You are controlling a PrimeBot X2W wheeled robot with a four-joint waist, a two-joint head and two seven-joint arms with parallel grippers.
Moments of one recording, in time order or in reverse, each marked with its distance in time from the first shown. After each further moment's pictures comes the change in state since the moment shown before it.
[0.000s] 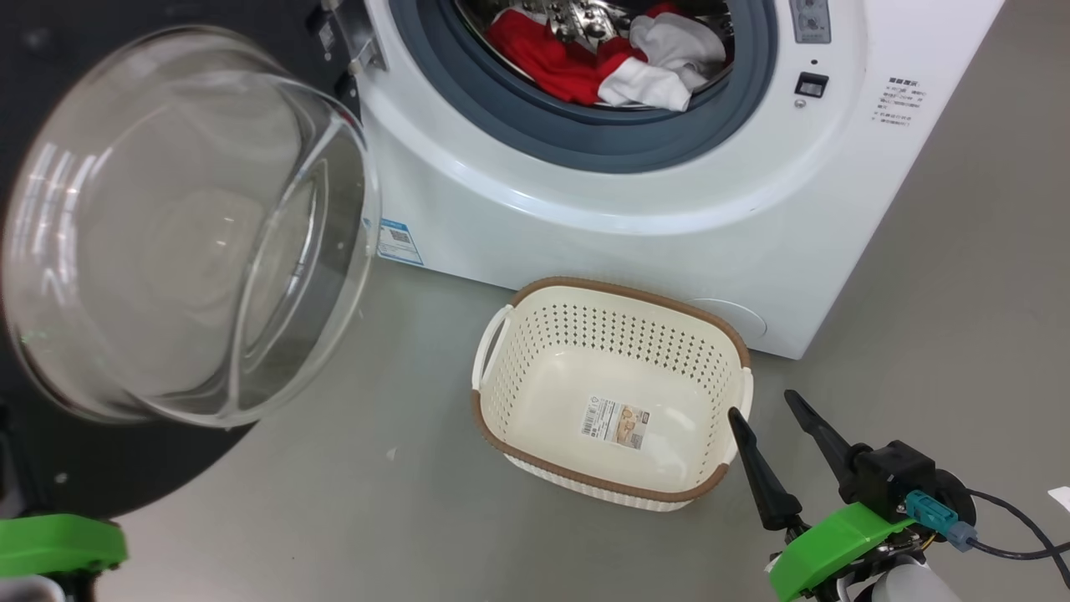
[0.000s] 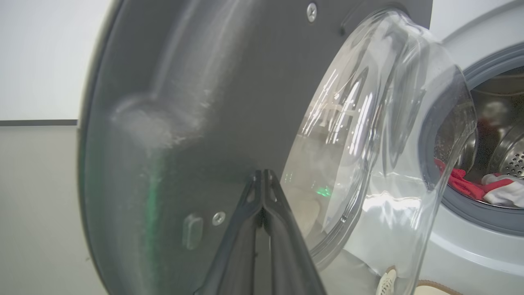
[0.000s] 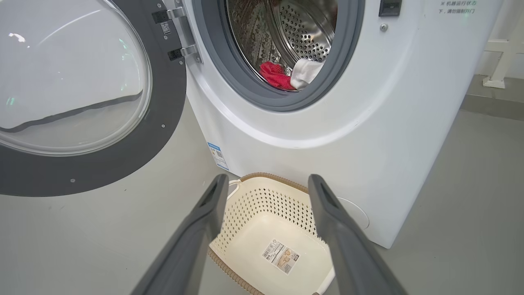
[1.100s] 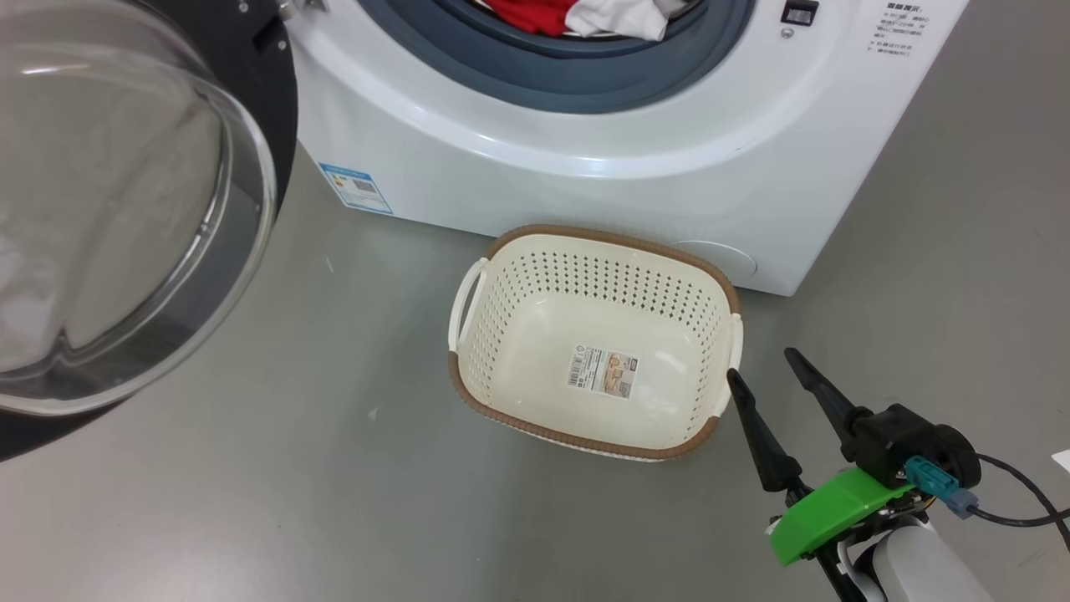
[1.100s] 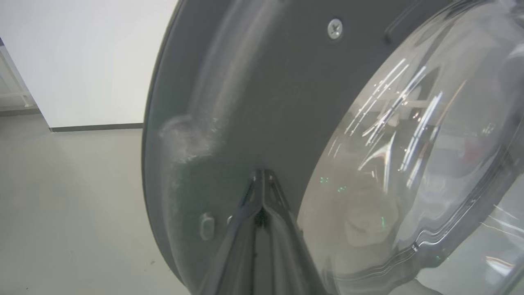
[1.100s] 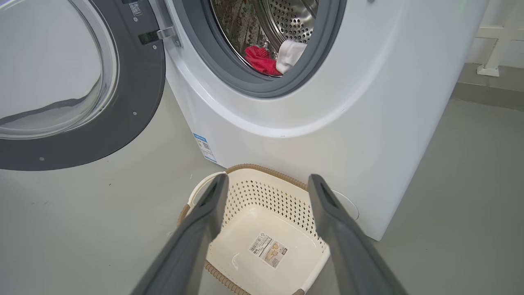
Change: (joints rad) left arm -0.292 0.167 0.289 0.355 0.141 -0.086 -0.001; right arm -0.068 -0.012 -0.001 -0.007 -0.042 0.000 0.000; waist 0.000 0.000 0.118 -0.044
